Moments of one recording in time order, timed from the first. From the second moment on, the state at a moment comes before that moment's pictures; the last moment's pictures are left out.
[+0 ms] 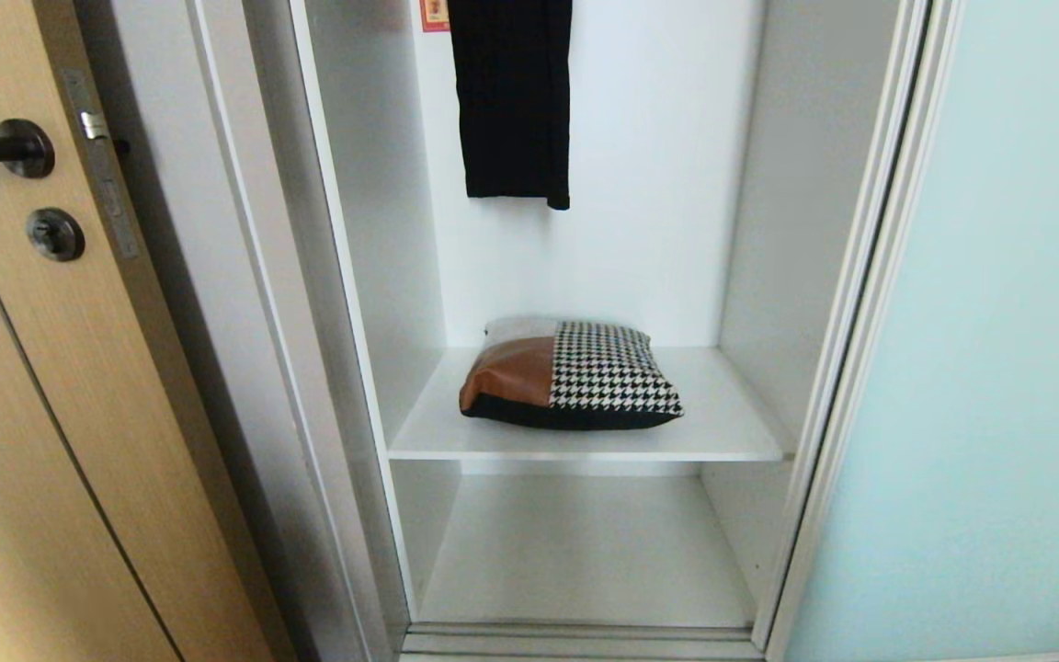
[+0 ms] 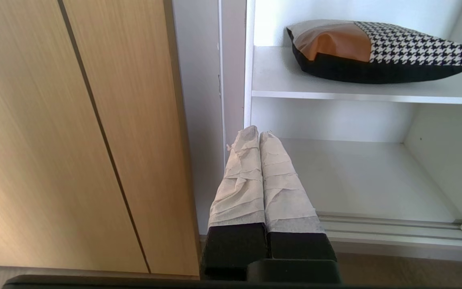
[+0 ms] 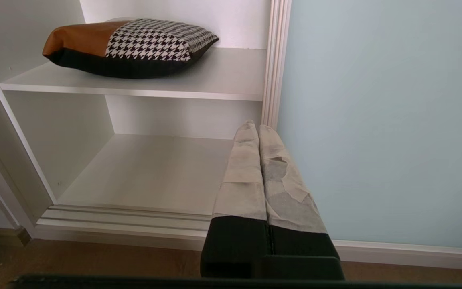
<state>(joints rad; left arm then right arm) 0.01 0.00 0.00 0.00 0.00 0.00 0.00 0.00 0.00 -0.01 0.00 0.02</state>
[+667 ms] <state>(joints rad) 0.01 0.00 0.00 0.00 0.00 0.00 0.00 0.00 0.00 -0.01 -0.01 0.01</state>
